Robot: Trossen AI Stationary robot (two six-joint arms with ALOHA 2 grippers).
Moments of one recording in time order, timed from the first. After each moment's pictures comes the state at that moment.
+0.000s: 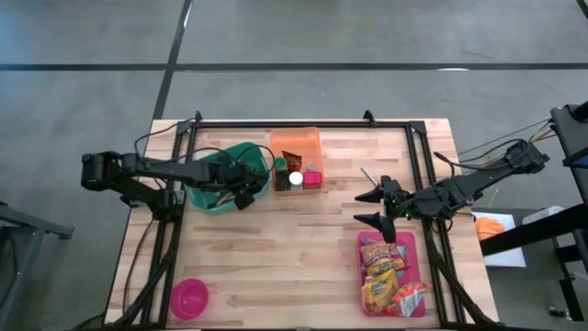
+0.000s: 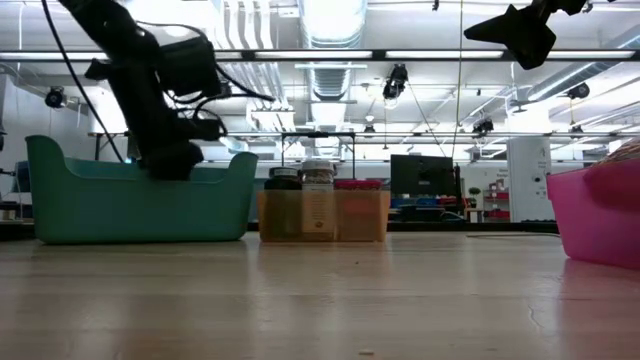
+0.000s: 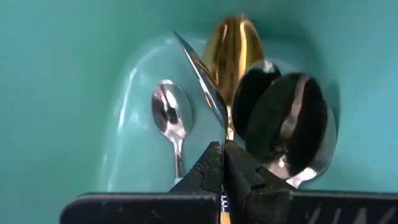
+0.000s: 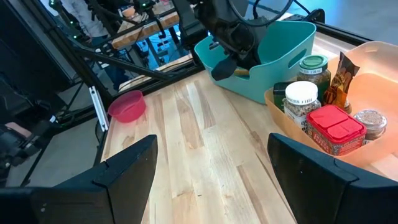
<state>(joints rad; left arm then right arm) 0.21 1.35 0.64 -0.48 -0.32 -0.28 0.43 0.82 0.60 -0.10 0.47 0.58</state>
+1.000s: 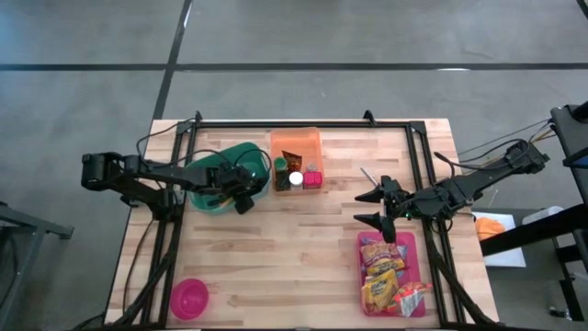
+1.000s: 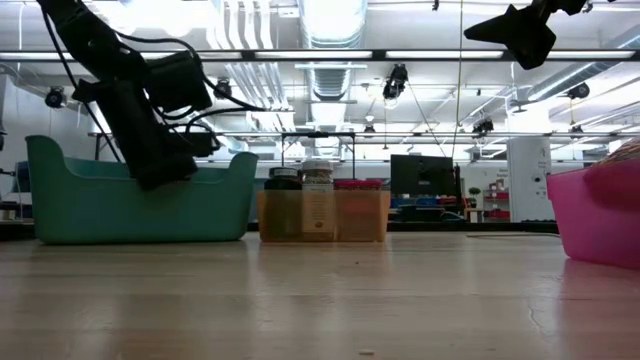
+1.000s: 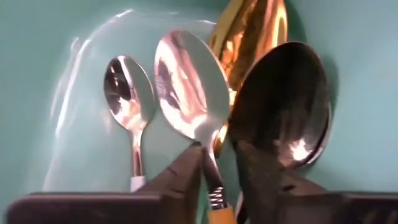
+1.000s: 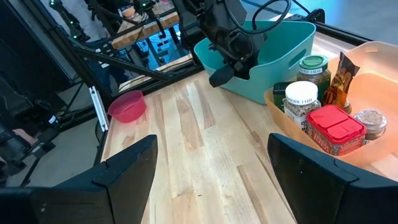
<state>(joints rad) 0.20 1.36 0.51 -0.29 -0.21 -0.32 0.43 0.82 0.60 -0.10 0.47 0.58</state>
